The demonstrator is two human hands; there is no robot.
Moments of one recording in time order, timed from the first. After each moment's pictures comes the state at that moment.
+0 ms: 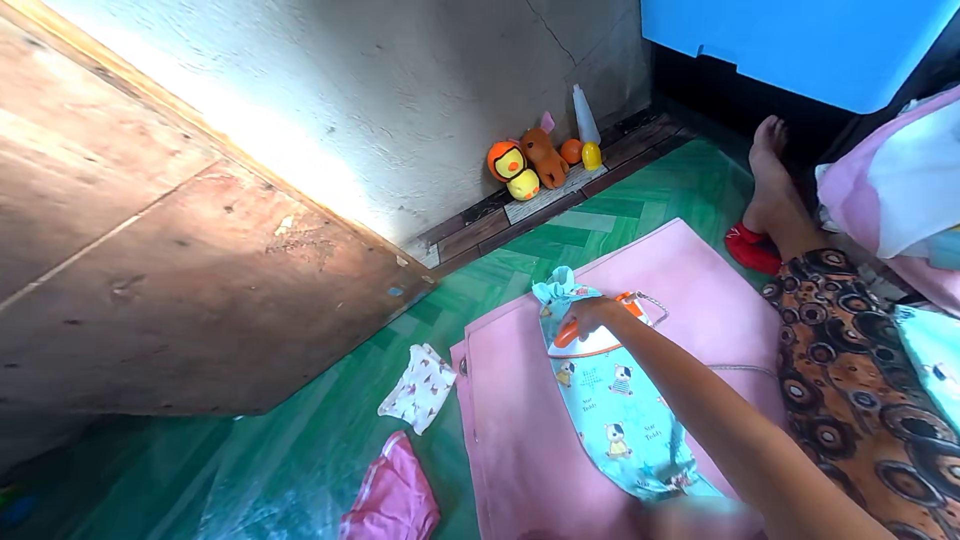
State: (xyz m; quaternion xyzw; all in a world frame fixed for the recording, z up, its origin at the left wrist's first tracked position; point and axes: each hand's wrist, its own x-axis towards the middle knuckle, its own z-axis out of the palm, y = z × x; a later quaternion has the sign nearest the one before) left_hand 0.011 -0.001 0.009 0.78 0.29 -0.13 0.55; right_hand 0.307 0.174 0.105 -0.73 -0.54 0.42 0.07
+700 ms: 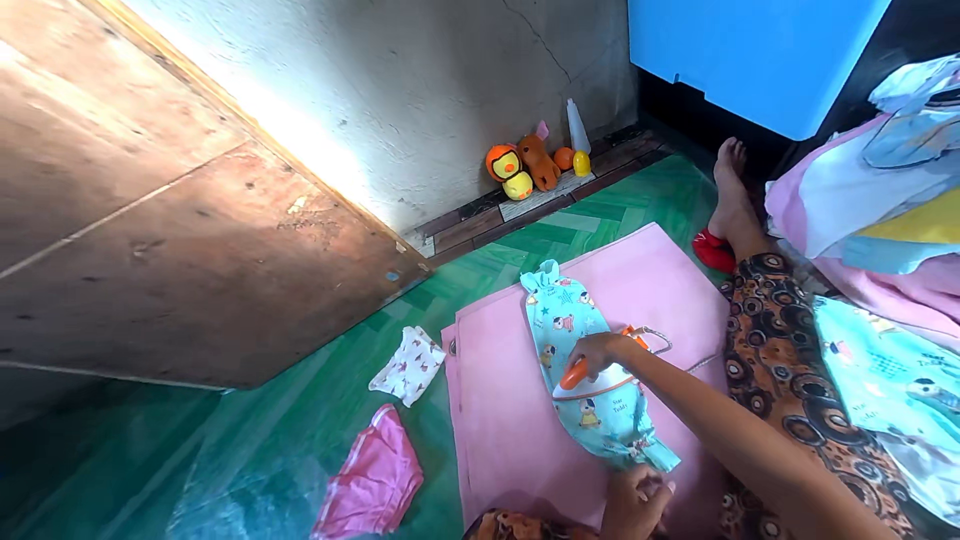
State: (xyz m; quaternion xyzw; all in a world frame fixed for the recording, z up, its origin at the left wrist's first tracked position) left_hand 0.004 -0.002 0.007 0.75 0.28 -0.13 0.58; right_hand 0.248 0.084 0.100 -0.66 -0.59 0.47 0.03
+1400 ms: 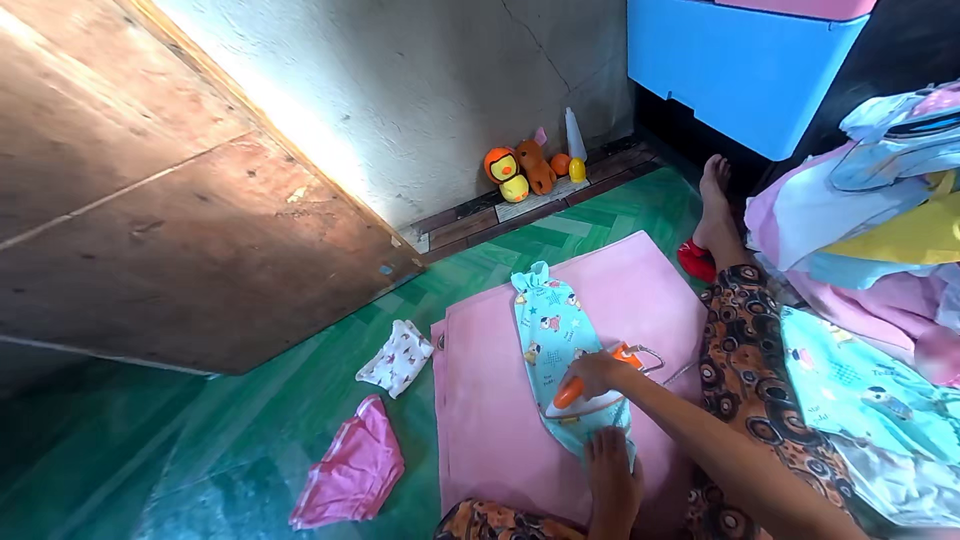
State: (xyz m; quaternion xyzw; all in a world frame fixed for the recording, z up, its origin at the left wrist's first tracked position) left_hand 0.041 -0.030 0.001 0.95 0.27 0.03 0.17; right_hand 0.223 0.039 0.104 -0.68 -0.59 0.43 0.01
